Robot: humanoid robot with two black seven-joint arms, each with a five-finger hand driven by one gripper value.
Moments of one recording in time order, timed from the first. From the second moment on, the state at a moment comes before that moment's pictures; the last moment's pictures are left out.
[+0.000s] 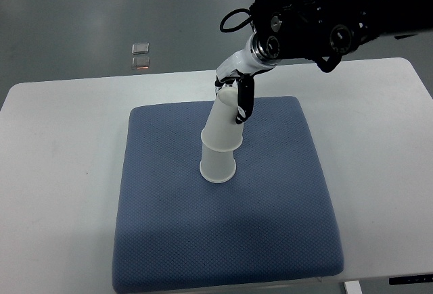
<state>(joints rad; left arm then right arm) 0.03 0.00 0.00 -0.32 0.12 -0.10 0.14 2.14 0.00 -0.98 1.25 -0.10 0.31 -0.06</state>
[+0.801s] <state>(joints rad) 0.03 0.00 0.00 -0.32 0.12 -0.10 0.14 2.05 0.00 -0.96 1.25 -0.07 0.22 -0.06</state>
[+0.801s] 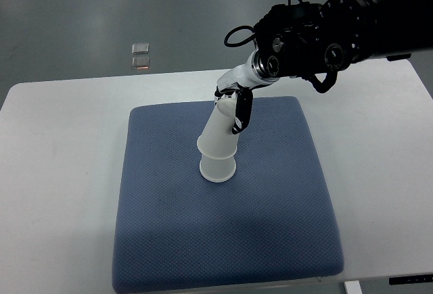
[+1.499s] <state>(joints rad) 0.03 0.00 0.00 -0.32 0.12 -0.10 0.14 2.02 0.00 -0.92 1.25 -0.07 0.21 -0.06</state>
